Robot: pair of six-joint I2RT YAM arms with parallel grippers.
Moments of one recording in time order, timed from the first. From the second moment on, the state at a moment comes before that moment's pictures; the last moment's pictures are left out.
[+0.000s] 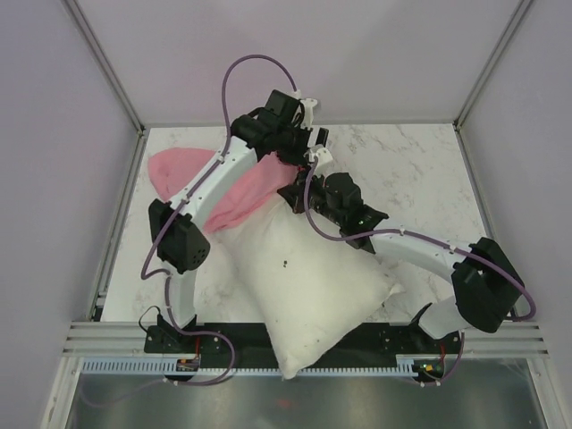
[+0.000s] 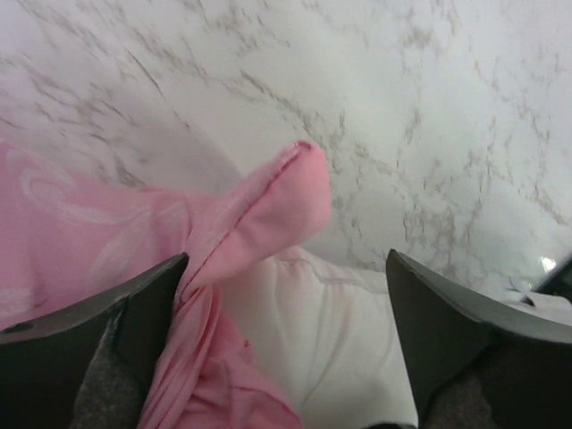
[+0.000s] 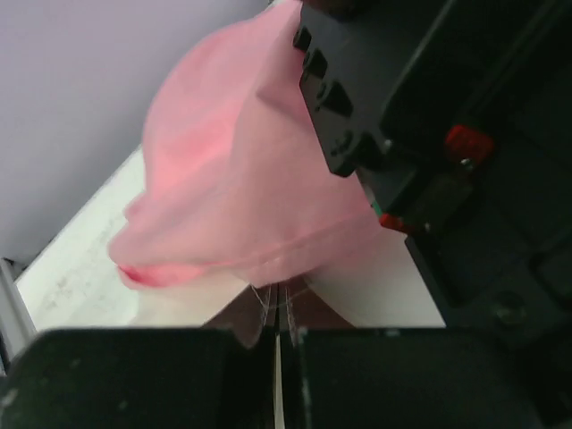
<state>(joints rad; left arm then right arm) -0.61 2.07 2.17 -0.94 0.26 -0.18 0.76 1.50 0.95 0.35 -0.01 0.36</state>
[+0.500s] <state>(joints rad) -0.60 1.42 1.78 -0.80 -0.12 -0.22 0.70 1.44 0.96 0.26 -0.02 0.34</state>
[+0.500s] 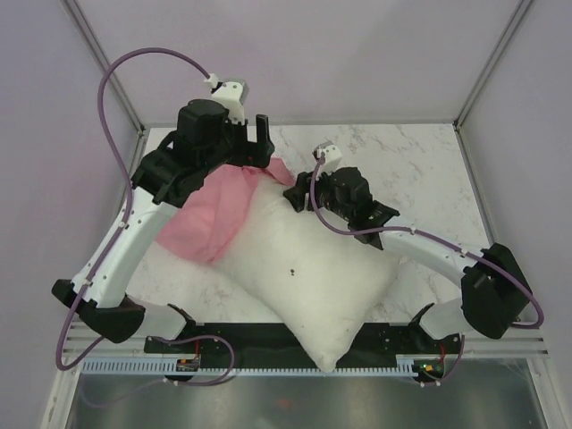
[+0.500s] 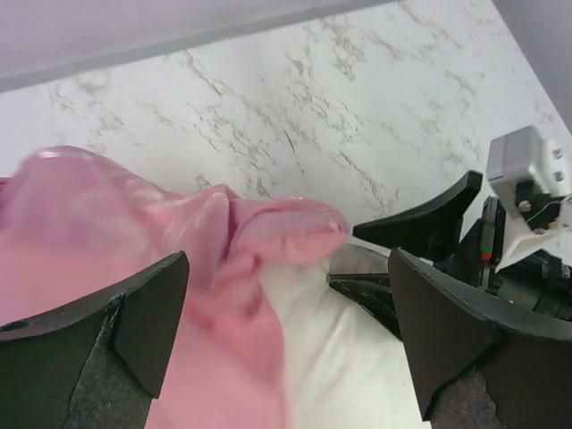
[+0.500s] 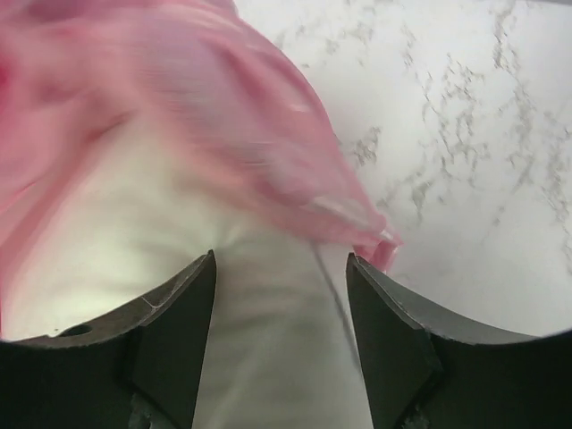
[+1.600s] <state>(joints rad) -0.16 0.87 1.01 -0.66 -0.06 -0.55 1.26 1.58 1.08 -0.15 0.27 -0.15</state>
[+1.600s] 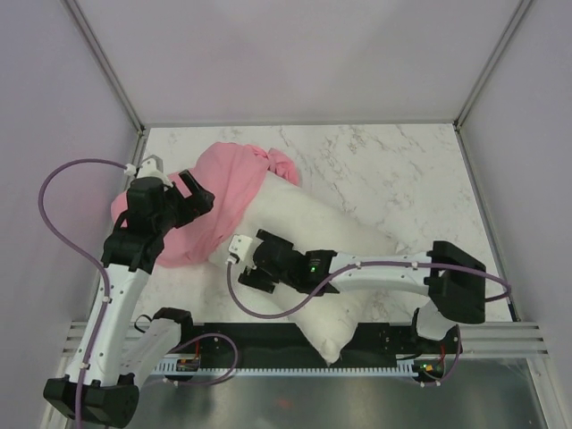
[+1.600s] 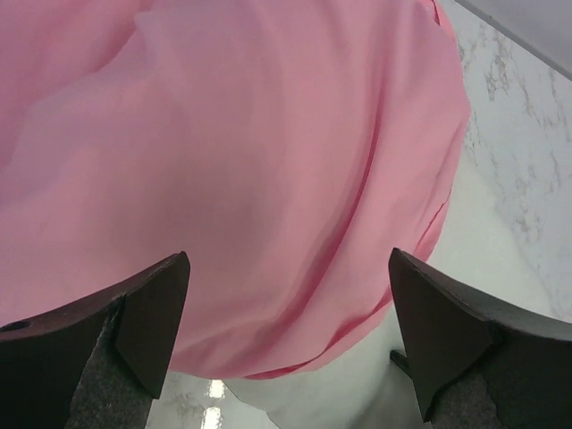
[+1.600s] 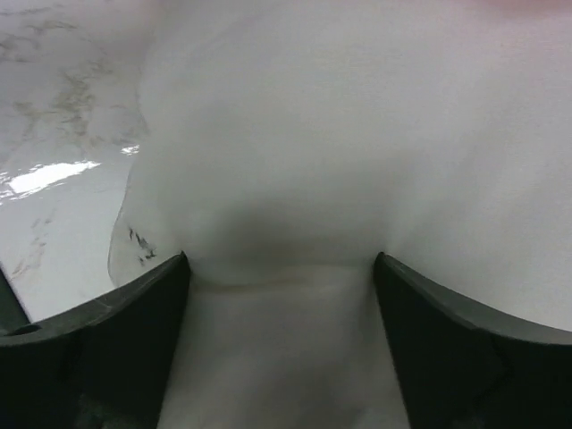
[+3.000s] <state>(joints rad) -0.15 1.27 0.52 0.33 0.04 -0.72 0.55 1.84 1.60 -0.19 -0.21 0.53</state>
